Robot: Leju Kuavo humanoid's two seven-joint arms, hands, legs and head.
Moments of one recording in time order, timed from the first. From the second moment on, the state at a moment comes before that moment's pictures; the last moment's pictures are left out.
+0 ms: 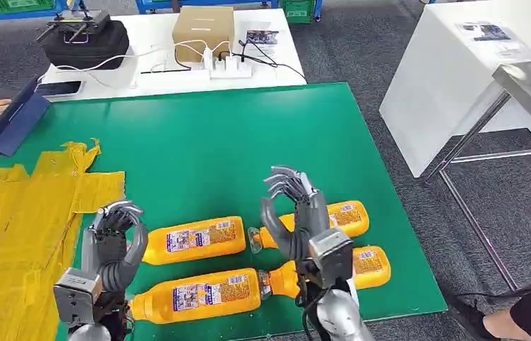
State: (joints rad) left arm 0.06 -0.06 -0.24 -1.63 -0.23 0.23 -0.53; right arm -0.03 0.11 0.42 -1.58 0.28 -0.18 -0.39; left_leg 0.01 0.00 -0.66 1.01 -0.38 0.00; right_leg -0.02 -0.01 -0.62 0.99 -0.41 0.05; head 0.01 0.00
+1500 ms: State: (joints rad) left arm -0.22 -0.06 -0.29 -1.48 -0.16 0.14 -0.50; right arm -0.61 0.20 0.76 -0.57 0.73 -0.11 -0.27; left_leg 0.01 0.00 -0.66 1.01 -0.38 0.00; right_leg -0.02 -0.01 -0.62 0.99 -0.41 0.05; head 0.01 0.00
